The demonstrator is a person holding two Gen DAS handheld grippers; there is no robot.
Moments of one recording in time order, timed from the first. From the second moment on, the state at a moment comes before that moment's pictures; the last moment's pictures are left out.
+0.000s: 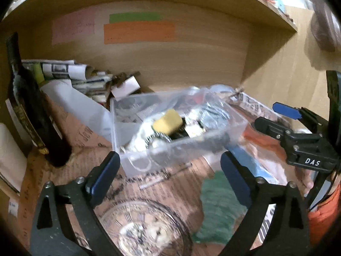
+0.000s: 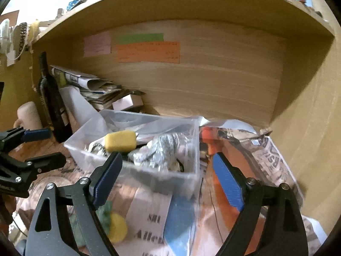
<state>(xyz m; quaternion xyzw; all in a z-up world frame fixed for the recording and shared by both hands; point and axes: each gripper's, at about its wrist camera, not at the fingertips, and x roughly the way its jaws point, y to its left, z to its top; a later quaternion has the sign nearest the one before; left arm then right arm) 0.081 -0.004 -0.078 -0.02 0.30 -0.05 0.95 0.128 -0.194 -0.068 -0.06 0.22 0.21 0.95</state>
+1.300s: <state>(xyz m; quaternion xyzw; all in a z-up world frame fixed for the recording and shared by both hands) 0.052 -0.010 -0.132 -0.06 0.39 -0.10 0.91 0.096 -0.154 -0.144 -0.06 0.35 0.30 0.89</state>
